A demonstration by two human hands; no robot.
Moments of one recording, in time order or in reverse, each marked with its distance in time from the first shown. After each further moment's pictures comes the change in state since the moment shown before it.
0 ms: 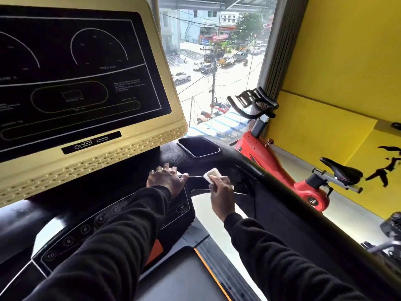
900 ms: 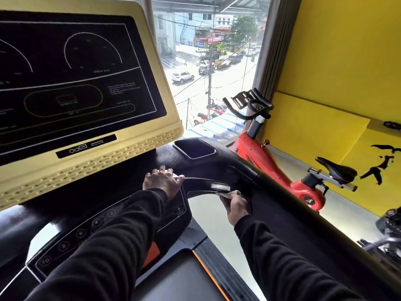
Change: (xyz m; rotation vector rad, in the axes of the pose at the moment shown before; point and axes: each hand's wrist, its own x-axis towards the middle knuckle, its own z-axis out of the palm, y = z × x) left_hand 0.001 0.000 0.002 0.006 0.005 0.007; right_hand 0.007 0.052 -0.009 1.046 0.215 1.068
